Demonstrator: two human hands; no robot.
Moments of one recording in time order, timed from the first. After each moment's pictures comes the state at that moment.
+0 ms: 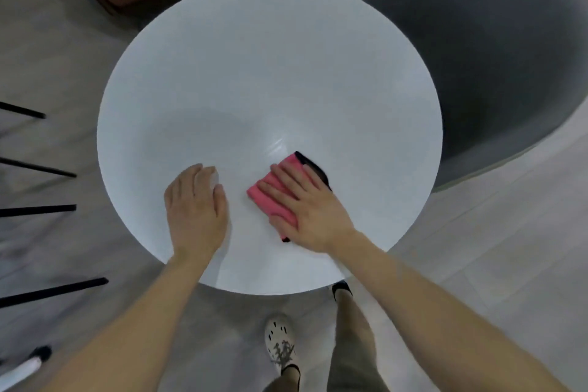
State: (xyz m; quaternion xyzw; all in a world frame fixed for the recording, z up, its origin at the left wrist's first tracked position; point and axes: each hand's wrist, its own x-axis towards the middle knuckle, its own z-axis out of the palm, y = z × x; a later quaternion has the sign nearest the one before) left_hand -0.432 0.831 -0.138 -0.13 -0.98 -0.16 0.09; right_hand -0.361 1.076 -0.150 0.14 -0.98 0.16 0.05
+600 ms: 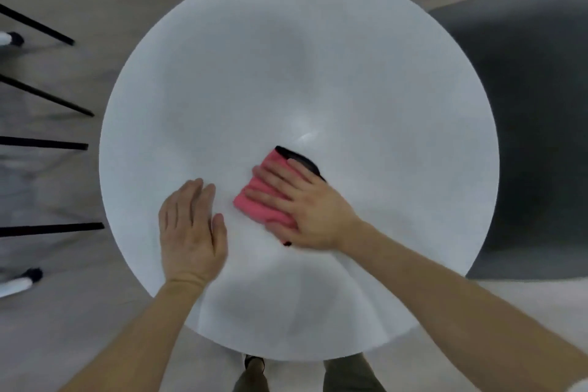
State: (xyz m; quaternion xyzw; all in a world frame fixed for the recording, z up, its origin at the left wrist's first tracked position) left_hand -0.436 0.840 -0.159 -0.05 -0.98 -0.16 0.08; right_hand -0.493 1.107 -0.140 0.37 -0.91 0.17 -0.03
